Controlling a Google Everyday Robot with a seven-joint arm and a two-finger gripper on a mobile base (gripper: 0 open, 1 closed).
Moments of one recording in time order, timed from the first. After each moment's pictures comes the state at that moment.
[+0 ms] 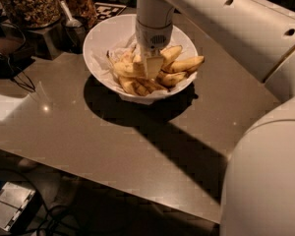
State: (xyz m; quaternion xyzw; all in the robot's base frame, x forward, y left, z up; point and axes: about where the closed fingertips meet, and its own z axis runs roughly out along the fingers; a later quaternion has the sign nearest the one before) arm 0.635 -0.017 0.881 -0.78 0.62 -0.04 0.08
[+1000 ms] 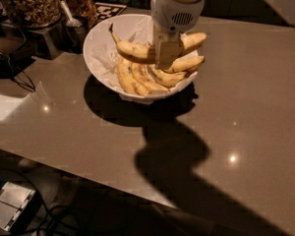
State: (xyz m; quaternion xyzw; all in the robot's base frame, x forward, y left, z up) arm 0.557 -0.037 0.969 -0.75 0.64 -0.05 0.15
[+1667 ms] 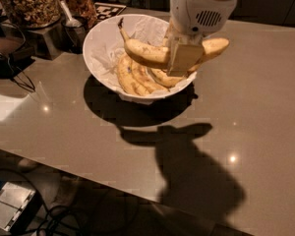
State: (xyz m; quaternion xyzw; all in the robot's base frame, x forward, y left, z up) arm 0.499 -0.055 0.995 -0.73 0.66 -0.03 0.17
